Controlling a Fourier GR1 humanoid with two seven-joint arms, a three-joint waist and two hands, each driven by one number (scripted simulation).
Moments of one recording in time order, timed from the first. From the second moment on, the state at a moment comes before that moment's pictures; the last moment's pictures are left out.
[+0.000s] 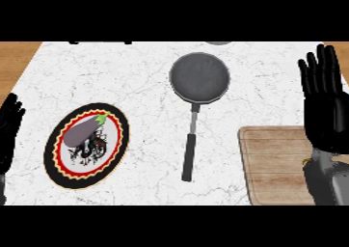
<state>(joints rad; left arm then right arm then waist) -0.06 0.56 -0.02 -1.36 0.27 0.26 -0.06 -0.25 -0.21 0.00 -1.70 -0.20 -0.23 -0.05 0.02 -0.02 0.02</state>
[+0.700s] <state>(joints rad) -0.14 0.43 -0.09 -1.46 0.38 0.22 0.03 -0.30 -0.68 0.04 -1.73 -0.27 0.59 -0.39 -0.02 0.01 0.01</state>
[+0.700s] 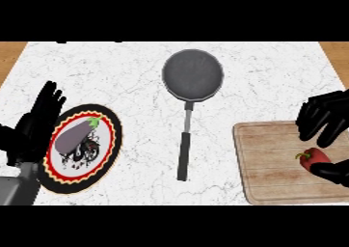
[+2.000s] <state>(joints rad) -0.18 0.38 -0.13 -1.53 0.35 0.26 0.13 -0.13 -1.20 0.18 -1.64 0.66 0.16 -1.01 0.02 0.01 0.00</state>
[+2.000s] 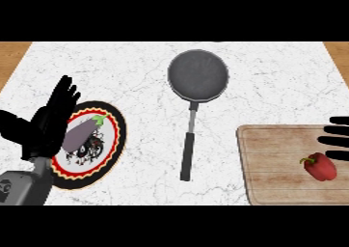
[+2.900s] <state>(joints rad) -0.16 0.35 -0.09 -1.57 0.30 0.26 0.17 0.04 -1.13 0.15 -1.64 1.05 -0.16 -1.02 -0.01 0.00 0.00</state>
